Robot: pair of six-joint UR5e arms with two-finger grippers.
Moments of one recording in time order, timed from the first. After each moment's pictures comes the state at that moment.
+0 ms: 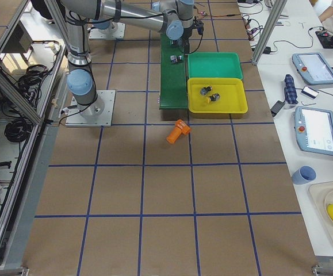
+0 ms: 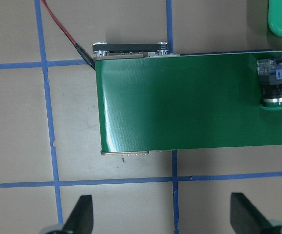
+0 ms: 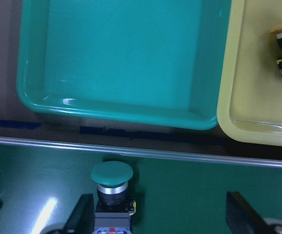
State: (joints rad) left arm -1.49 -1.39 -1.81 -1.50 1.59 0.12; right arm 1.83 -1.30 1.73 -2.06 -1.57 0.17
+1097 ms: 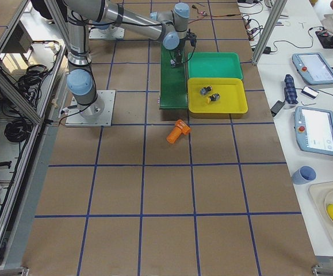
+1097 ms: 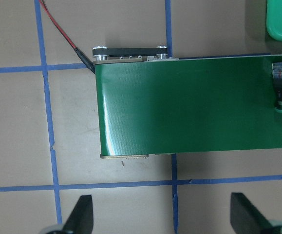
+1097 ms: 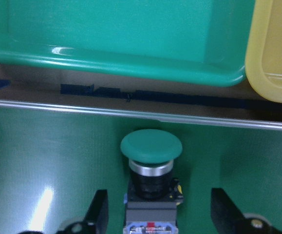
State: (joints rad) left arm -1.48 -1.40 -1.81 -1.47 1.58 0.12; right arm 1.84 -1.27 1.82 -2.09 -1.56 0.18
